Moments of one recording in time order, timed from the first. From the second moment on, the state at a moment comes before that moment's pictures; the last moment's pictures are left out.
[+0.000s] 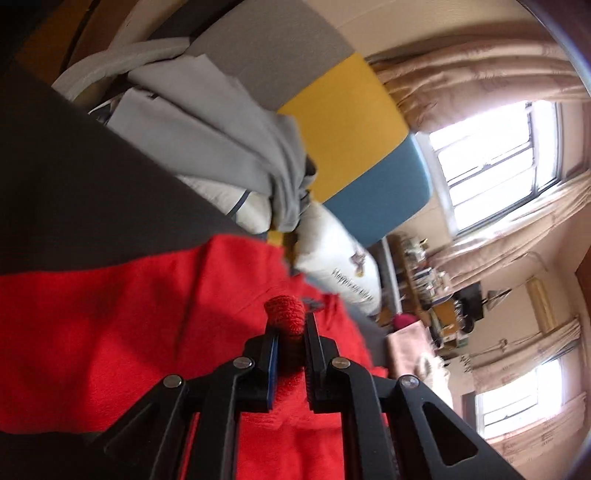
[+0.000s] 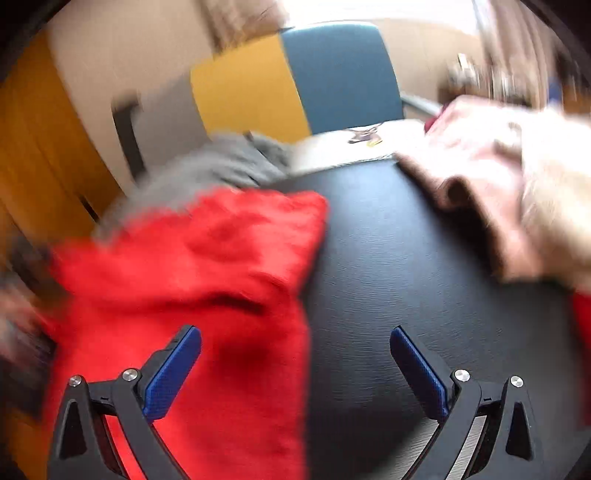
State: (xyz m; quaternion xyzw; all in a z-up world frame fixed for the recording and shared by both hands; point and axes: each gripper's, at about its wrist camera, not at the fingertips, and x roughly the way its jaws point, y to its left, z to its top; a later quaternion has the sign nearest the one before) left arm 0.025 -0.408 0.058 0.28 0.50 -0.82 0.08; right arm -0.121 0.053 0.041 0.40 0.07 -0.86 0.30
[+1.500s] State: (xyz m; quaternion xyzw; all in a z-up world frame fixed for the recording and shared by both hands) left arm 0.018 -0.361 0.010 0.41 0.24 -0.86 0.16; right arm -0.221 -0.047 0.034 0.46 0.17 -0.80 0.34
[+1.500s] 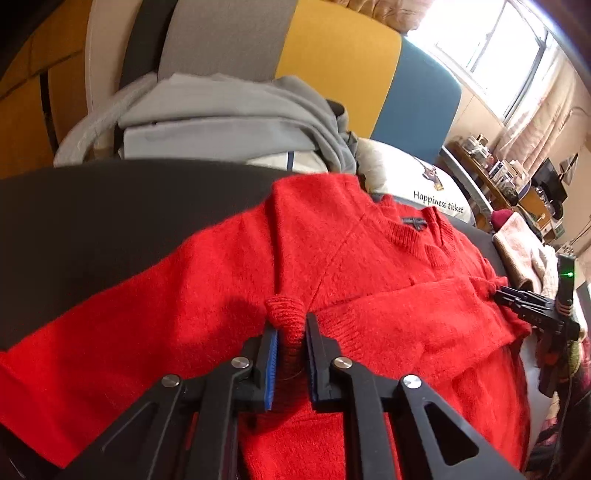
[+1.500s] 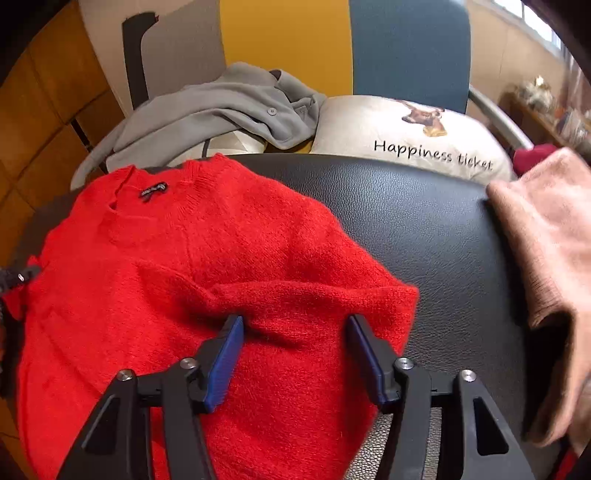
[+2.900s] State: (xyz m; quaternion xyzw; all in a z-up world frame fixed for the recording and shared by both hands) left arm 0.023 -0.388 0.017 0.40 0.28 -0.82 0.30; right arm -0.246 -0.035 0.039 0.42 0.16 -0.85 0.28
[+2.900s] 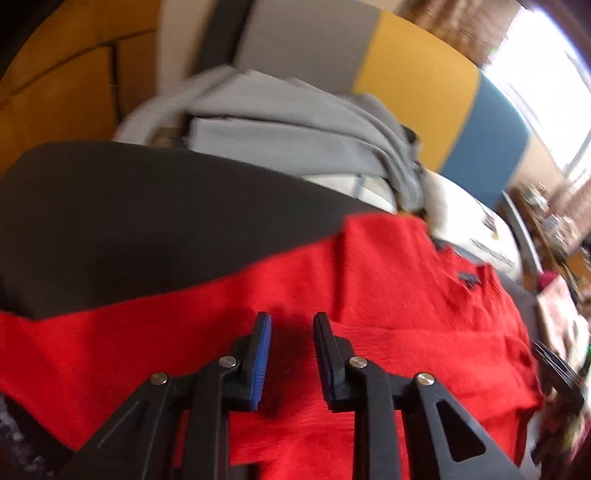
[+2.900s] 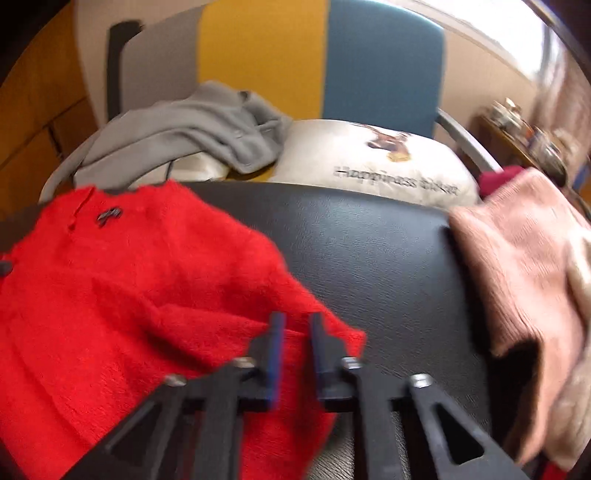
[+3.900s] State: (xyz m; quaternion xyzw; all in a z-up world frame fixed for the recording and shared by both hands) left arm 0.279 -0.351 0.054 0.18 0.47 -0.79 0.36; right arm -0.143 -0.061 0.007 0.39 0.15 -0.82 0.38
